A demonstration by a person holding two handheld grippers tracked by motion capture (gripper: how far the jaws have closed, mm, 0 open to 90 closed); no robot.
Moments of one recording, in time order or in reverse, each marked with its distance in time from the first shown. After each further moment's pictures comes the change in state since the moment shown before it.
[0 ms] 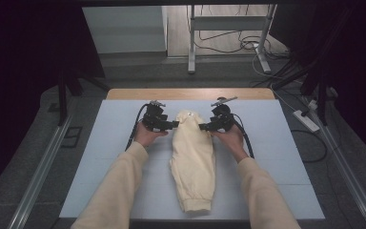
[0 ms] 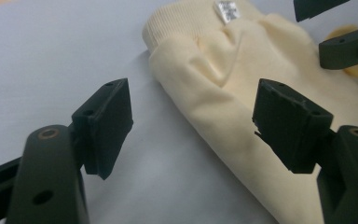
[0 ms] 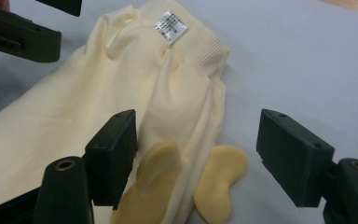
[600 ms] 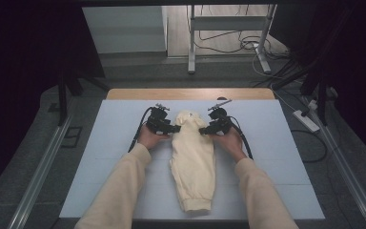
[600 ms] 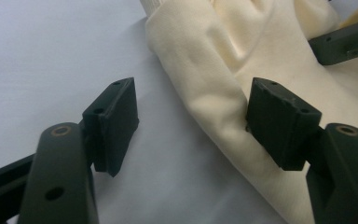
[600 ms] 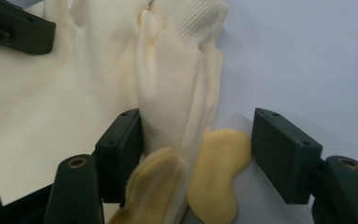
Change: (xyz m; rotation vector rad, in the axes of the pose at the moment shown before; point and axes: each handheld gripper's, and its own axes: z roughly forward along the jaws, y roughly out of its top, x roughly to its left) left arm 0.000 -0.005 0.020 0.072 0.009 -0.005; right arm -0.003 -0.009 0.021 0.098 -0.031 -0.027
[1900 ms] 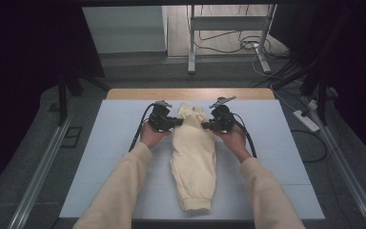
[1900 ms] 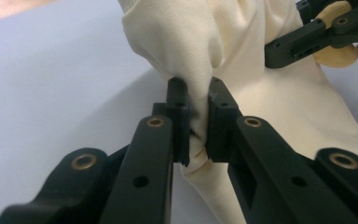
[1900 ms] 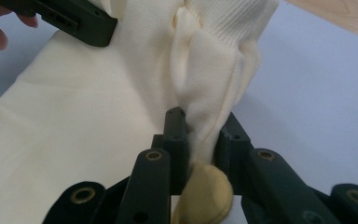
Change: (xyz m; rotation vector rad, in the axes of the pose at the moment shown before) left arm -0.023 0.015 -0.027 -0.126 -0.097 0.086; right arm 0.014 0.009 -0.038 -0.097 0.043 -0.113
